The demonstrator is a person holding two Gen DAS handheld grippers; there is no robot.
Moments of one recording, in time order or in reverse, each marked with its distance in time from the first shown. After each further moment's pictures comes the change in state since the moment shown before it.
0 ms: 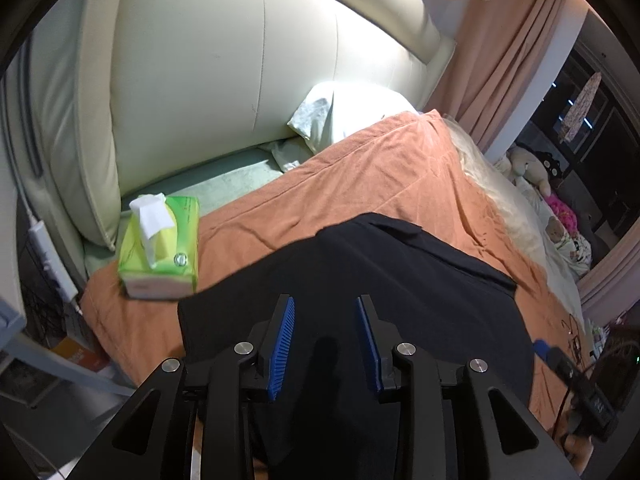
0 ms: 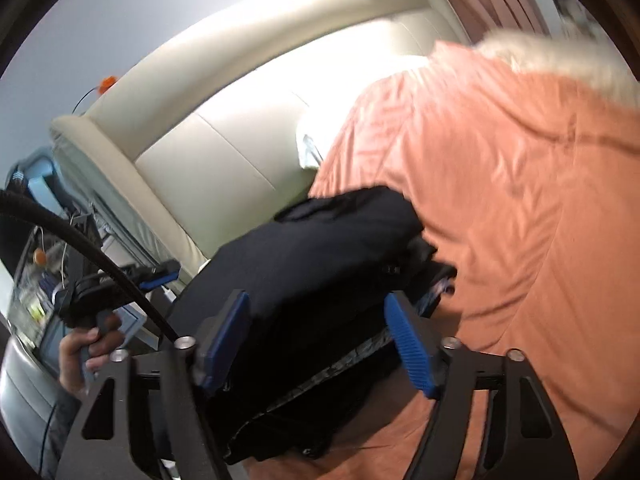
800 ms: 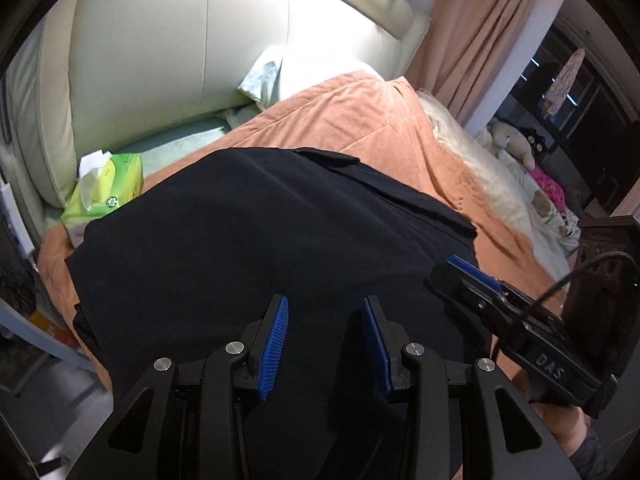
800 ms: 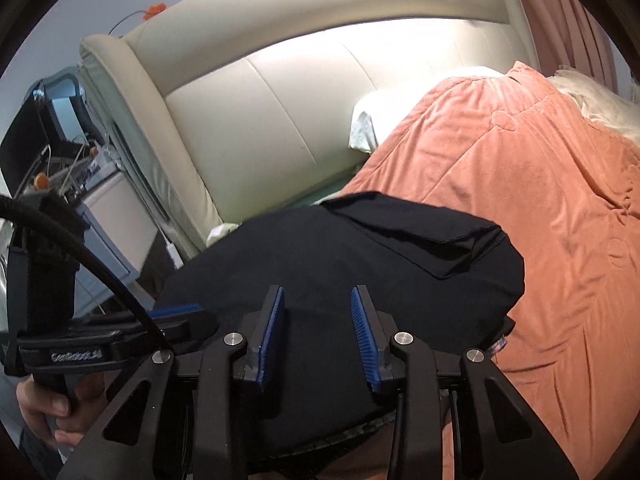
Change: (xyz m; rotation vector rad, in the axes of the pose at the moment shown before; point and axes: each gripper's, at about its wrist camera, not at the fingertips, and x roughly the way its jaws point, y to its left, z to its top) left arm 0.037 -0.069 -0.056 0.052 0.048 -0.029; right arm 0.078 0.022 0.012 -0.221 0.114 0.046
